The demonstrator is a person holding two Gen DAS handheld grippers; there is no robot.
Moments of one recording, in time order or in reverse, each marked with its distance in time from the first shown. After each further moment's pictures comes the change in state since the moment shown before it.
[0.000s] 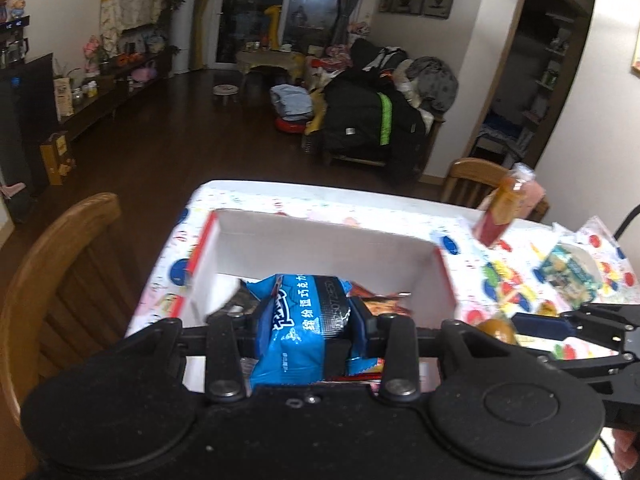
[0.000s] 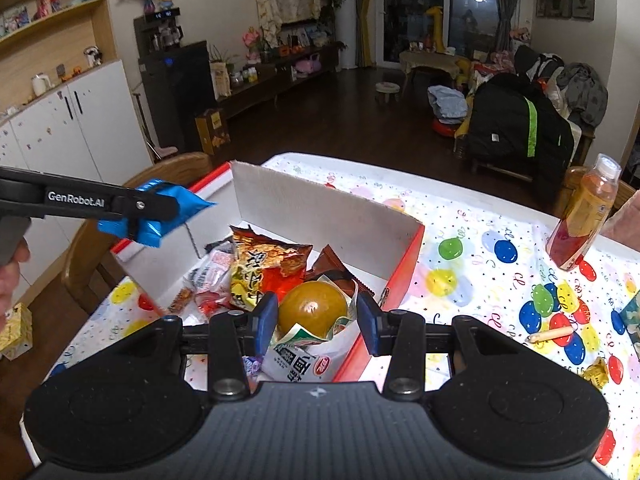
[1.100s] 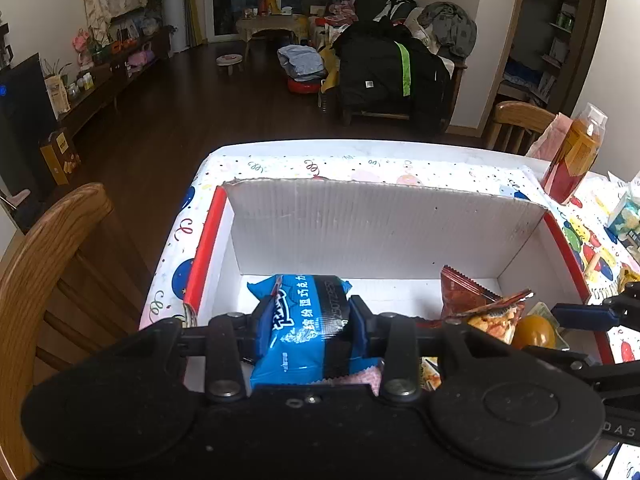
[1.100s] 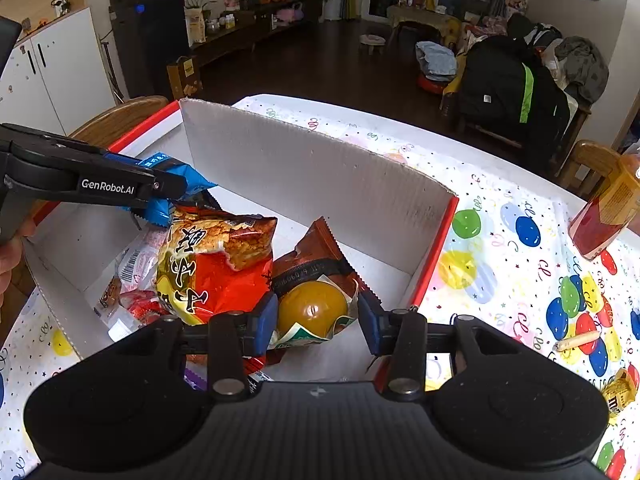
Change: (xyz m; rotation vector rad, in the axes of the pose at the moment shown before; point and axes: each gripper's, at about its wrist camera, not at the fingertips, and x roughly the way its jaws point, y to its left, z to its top) left arm 0.104 0.029 0.008 0.104 0.118 0.069; right arm 0.103 0.005 0.008 -0.023 0.155 -0.082
